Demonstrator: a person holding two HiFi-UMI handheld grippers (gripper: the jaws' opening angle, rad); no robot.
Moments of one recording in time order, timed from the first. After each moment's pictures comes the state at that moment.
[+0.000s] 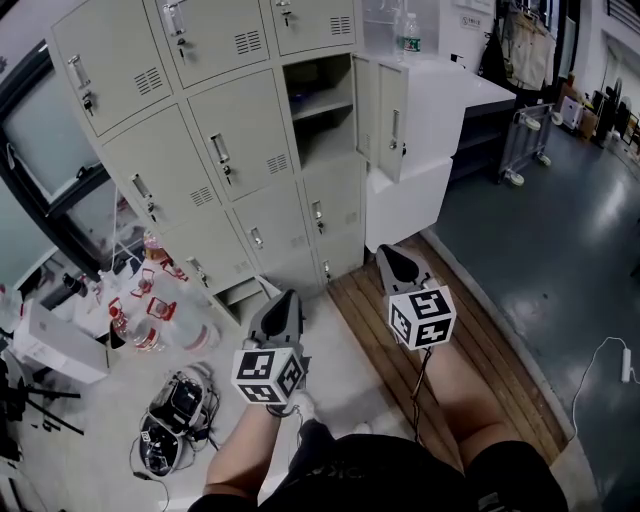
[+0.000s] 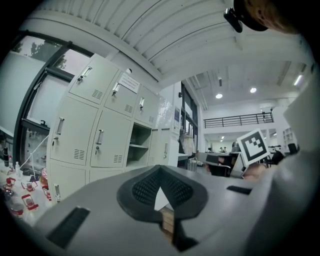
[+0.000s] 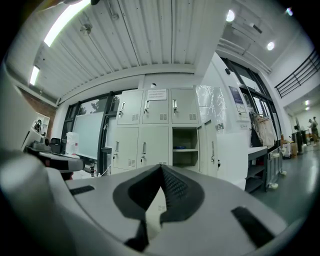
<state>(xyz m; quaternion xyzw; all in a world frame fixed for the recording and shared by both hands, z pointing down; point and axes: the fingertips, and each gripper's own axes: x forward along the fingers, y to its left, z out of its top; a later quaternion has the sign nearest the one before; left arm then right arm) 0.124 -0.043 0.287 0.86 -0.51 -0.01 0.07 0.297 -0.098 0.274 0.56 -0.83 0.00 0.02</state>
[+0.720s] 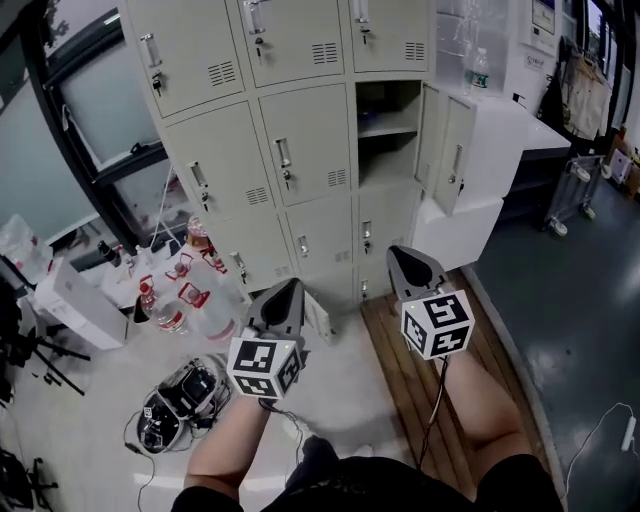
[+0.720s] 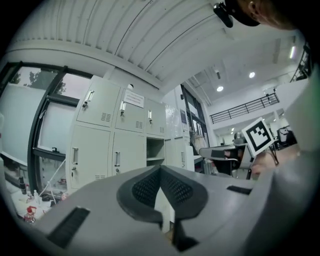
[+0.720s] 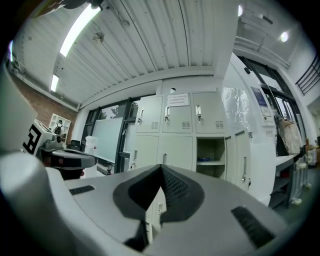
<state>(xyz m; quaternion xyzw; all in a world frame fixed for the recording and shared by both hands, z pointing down) 0.059 -0.057 0.221 0.82 -0.57 0.00 -0.01 0.217 -0.118 0.208 0.47 -0.88 -0.04 0.01</state>
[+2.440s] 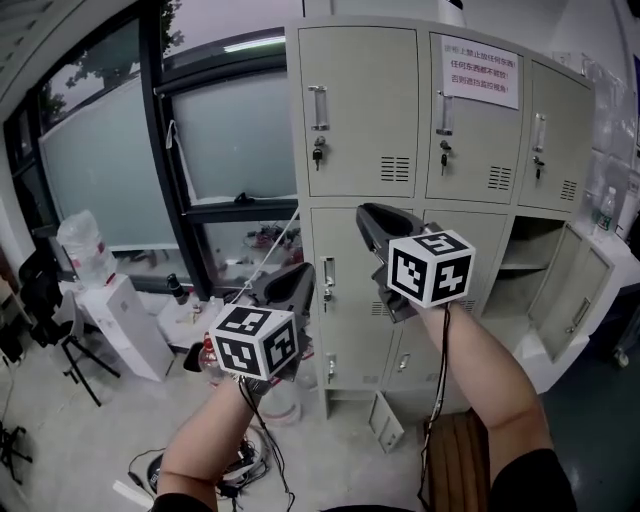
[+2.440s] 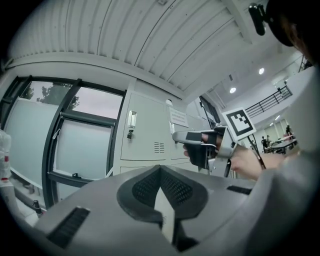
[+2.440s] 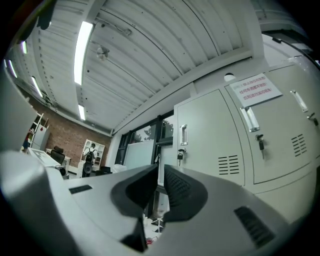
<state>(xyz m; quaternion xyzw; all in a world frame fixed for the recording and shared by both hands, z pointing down) -0.267 -0.208 0.031 0.77 -0.63 -0.03 -0.05 -0.207 -0.287 -0.044 0.24 -0.96 -0.06 -0.08</state>
